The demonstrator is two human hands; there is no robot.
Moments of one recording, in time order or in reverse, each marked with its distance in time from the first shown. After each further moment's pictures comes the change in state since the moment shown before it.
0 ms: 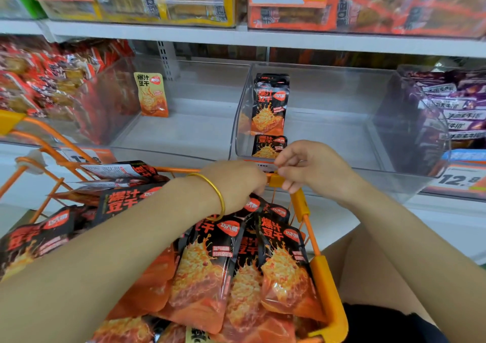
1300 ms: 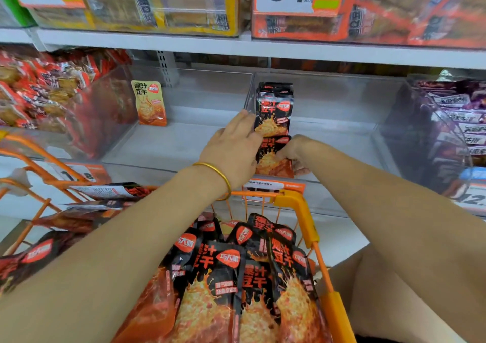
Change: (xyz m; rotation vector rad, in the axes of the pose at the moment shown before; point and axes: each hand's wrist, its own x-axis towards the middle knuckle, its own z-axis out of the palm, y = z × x) left_hand 0.048 -0.044 -0.003 -0.033 0.466 -0.181; right_hand 0.138 0.027 0.000 -0.194 0.050 0.651
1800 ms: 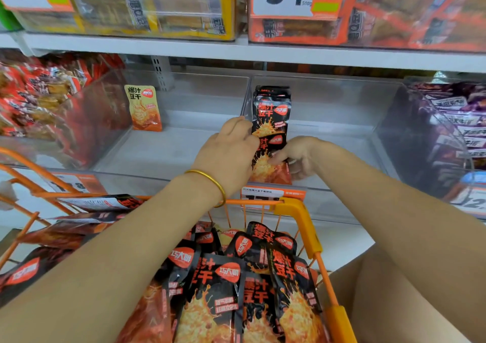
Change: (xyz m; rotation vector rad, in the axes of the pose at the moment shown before) left_hand 0.004 -0.009 0.007 -0.071 0.160 0.085; right_hand 0.000 0.005 -0.011 0.396 -0.209 0.049
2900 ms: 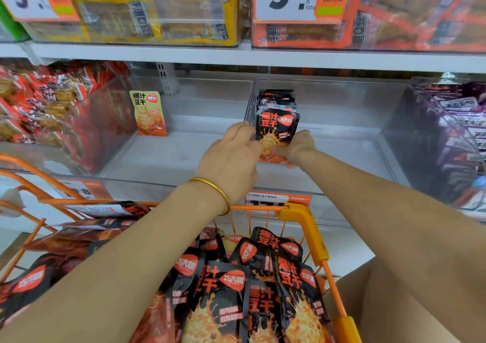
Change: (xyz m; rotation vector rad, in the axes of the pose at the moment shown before) left_hand -0.003 -0.002 0.005 -0.004 0.094 0.012; right_hand 0.052 -0.007 0.008 -0.125 0.460 -0.204
